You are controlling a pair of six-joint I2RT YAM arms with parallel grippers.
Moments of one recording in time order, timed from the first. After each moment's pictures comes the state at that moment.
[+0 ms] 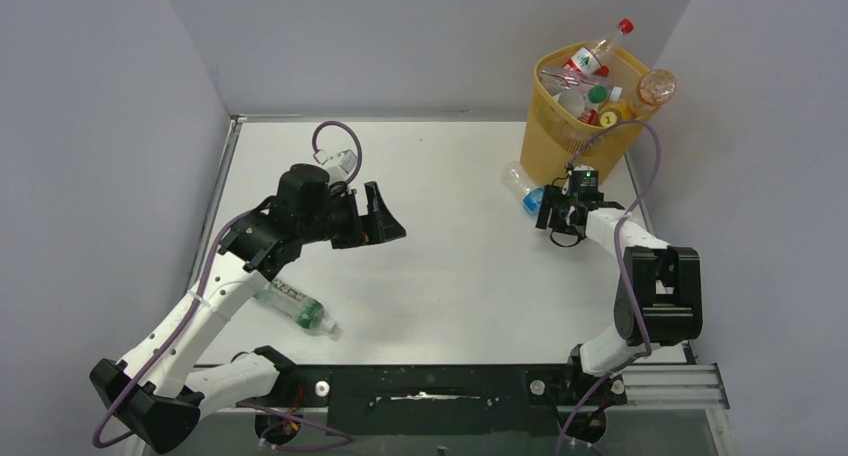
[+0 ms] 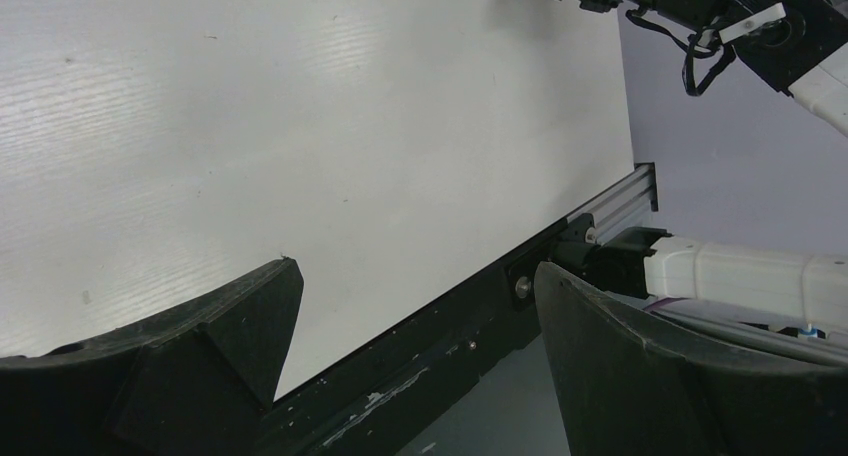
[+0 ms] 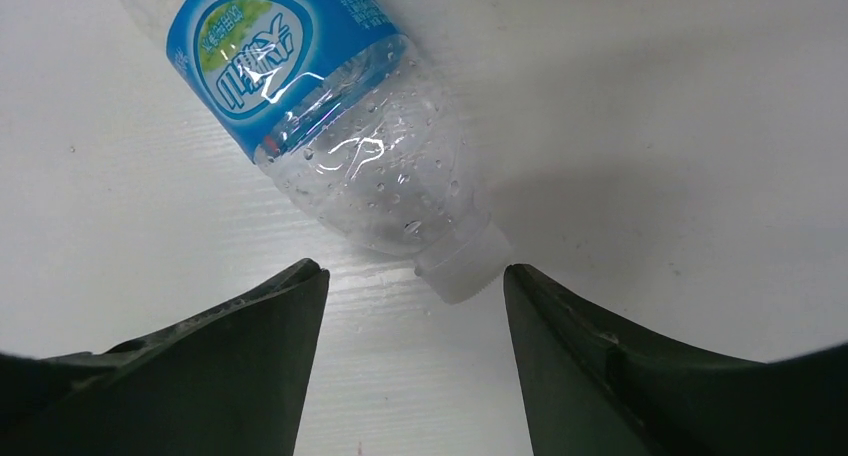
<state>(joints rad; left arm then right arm) -0.58 1.08 1.16 -0.70 0.26 -0.70 -0.01 1.57 0.90 -0.27 0.03 0.19</state>
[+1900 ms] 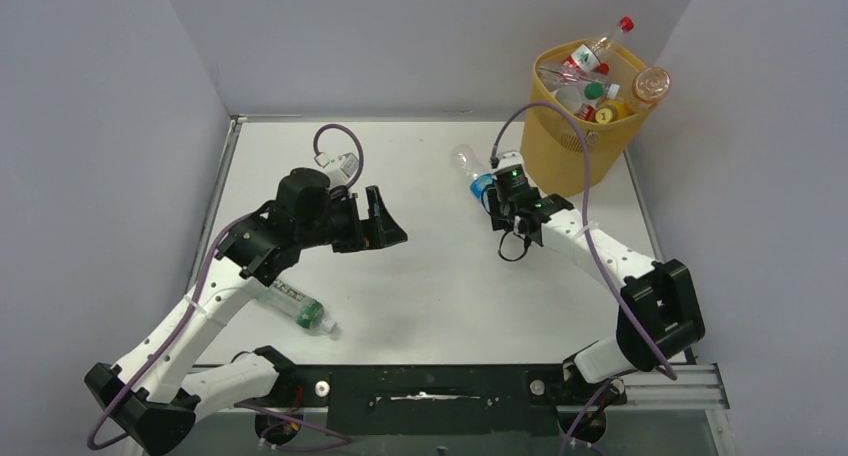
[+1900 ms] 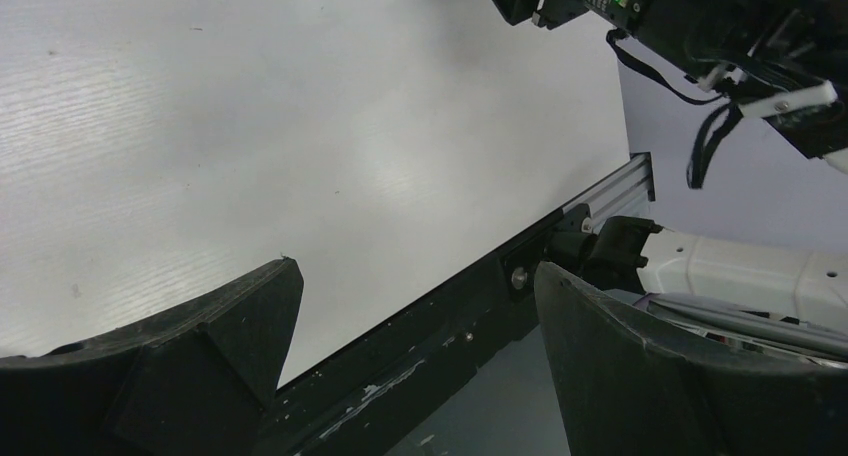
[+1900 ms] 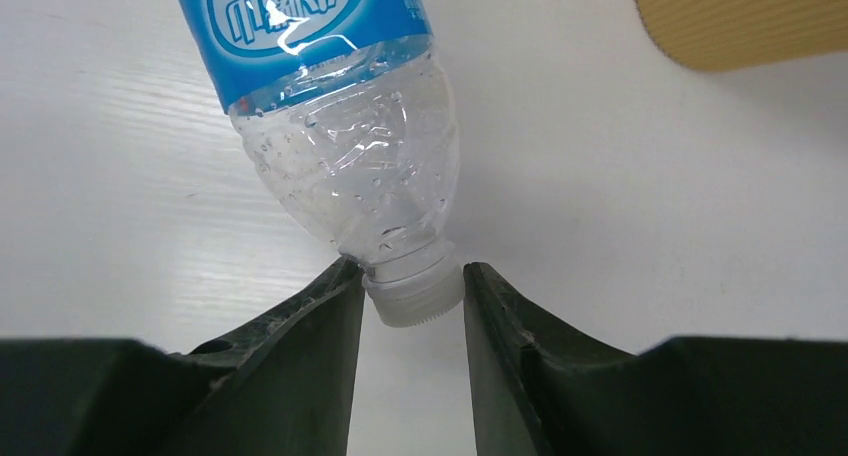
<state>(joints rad) -0.61 1.06 1.16 -0.71 0.24 -0.70 0.41 1.51 1.01 -0.40 0.31 0.16</state>
